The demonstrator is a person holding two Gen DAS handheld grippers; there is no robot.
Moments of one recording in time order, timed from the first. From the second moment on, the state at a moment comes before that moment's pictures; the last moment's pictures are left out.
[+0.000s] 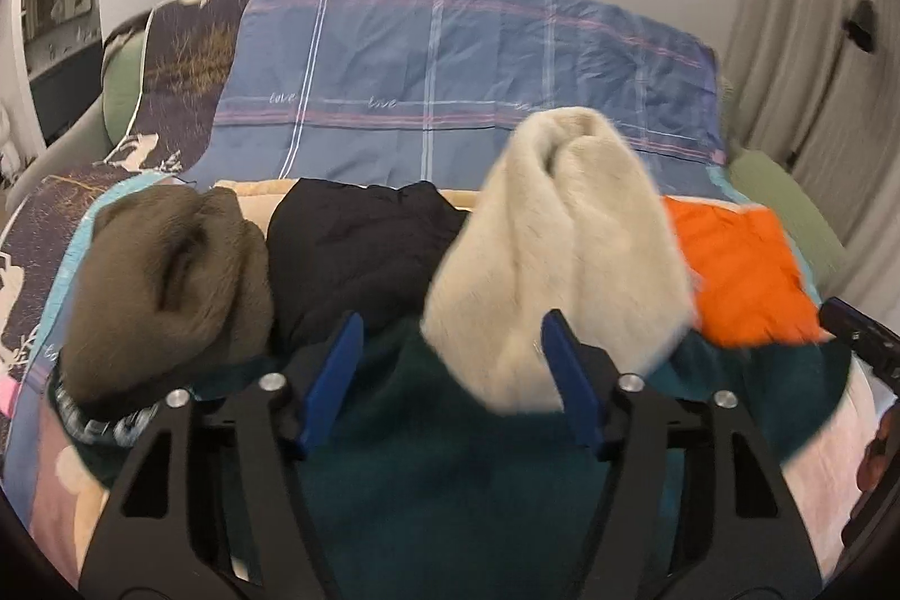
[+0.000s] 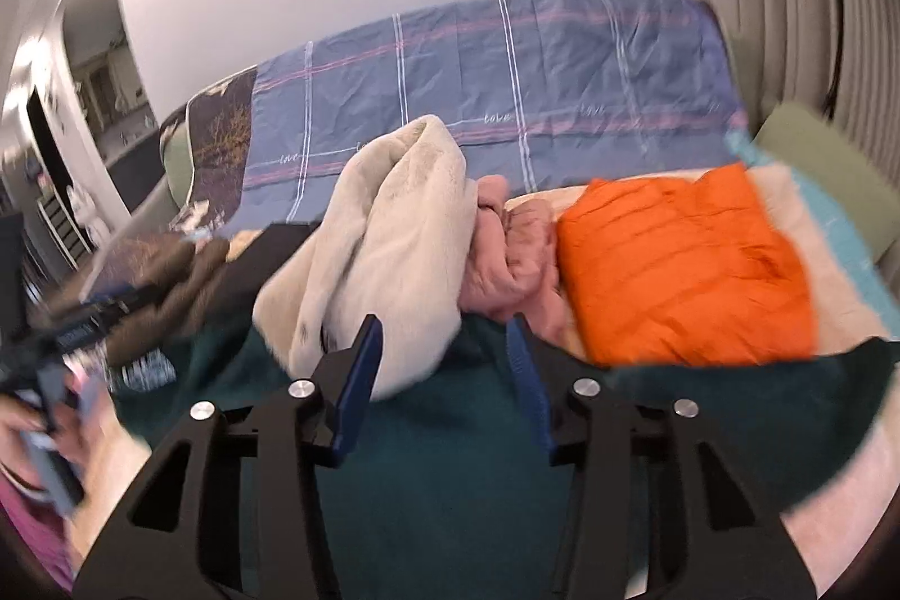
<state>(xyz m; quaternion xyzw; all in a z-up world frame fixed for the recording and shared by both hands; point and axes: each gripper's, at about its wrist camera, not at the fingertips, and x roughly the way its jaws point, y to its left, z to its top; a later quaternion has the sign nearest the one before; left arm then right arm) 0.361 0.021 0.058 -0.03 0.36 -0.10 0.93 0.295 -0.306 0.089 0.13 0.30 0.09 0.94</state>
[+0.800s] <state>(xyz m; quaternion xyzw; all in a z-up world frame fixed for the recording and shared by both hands) 0.523 -0.016 -0.018 -0.11 0.34 -0.24 0.90 0.453 -0.256 0.082 0.19 0.26 0.23 0.92</state>
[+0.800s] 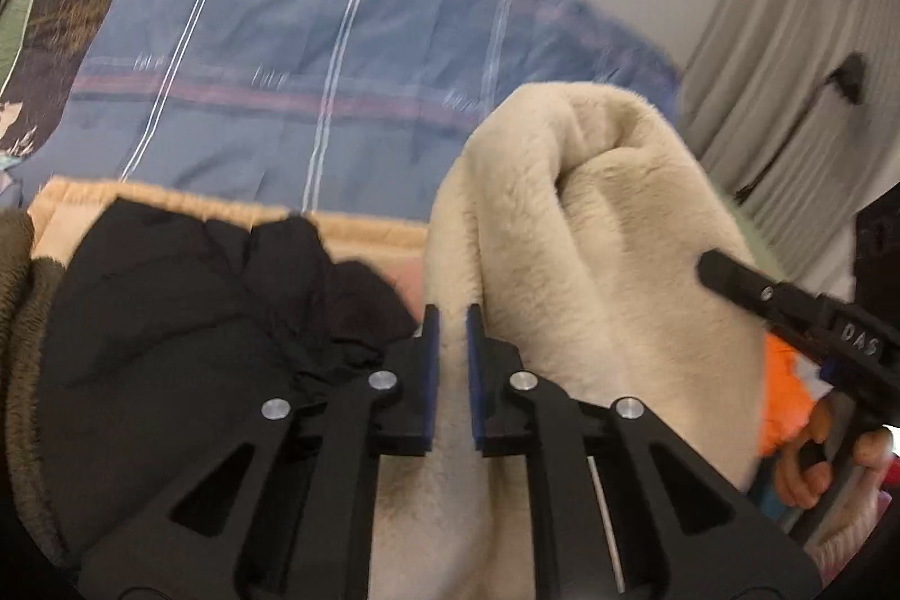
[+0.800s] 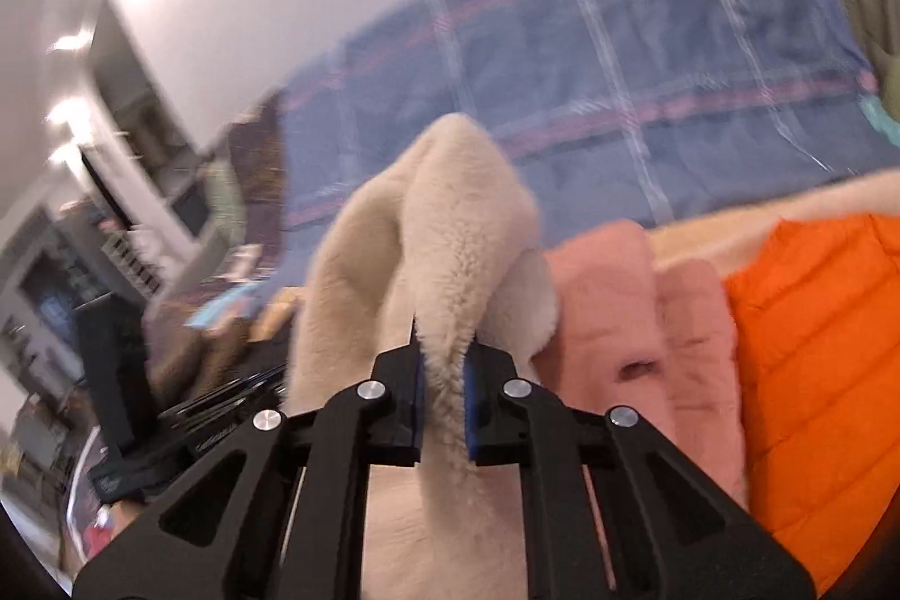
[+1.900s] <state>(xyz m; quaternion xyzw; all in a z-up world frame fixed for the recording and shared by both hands) 0.510 -0.040 -0.018 -0.11 0.34 -0.19 0.91 0.466 -0.248 0.084 0.19 0.31 0.16 0.92</state>
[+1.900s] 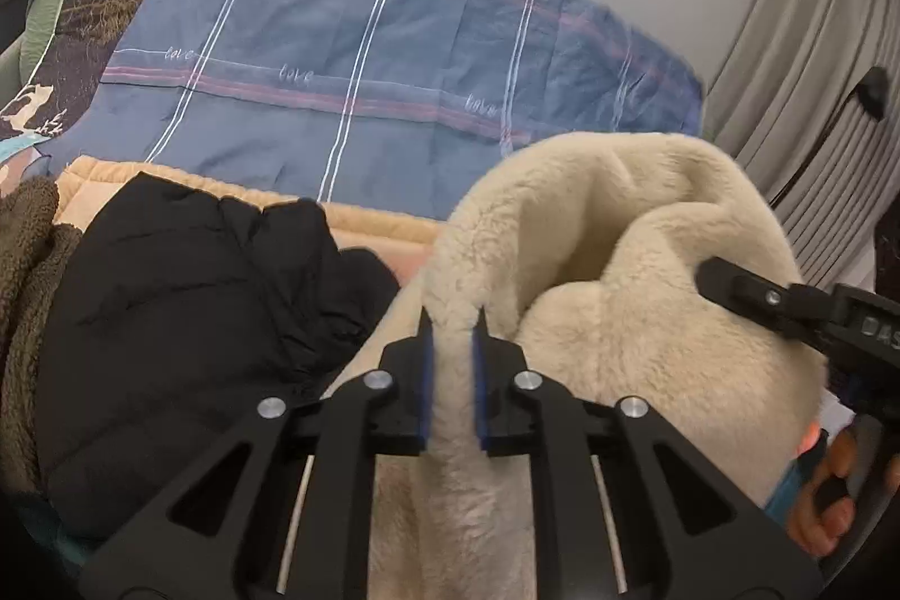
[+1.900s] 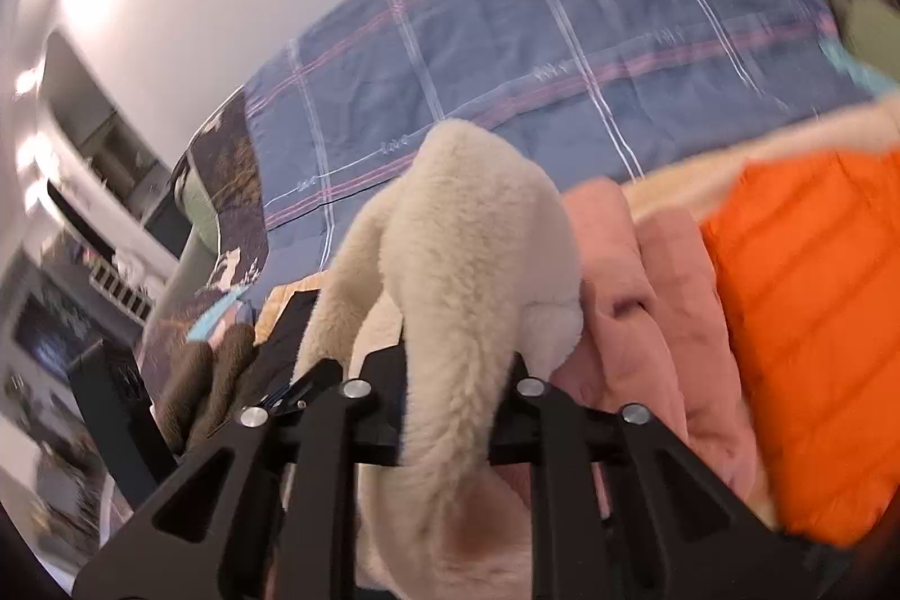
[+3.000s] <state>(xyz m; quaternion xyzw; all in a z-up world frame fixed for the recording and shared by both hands) 0.211 0.058 -0.051 -0.13 0.42 -0.30 0.84 0.135 -0.296 -0.008 0.06 0.34 0.34 0.87</state>
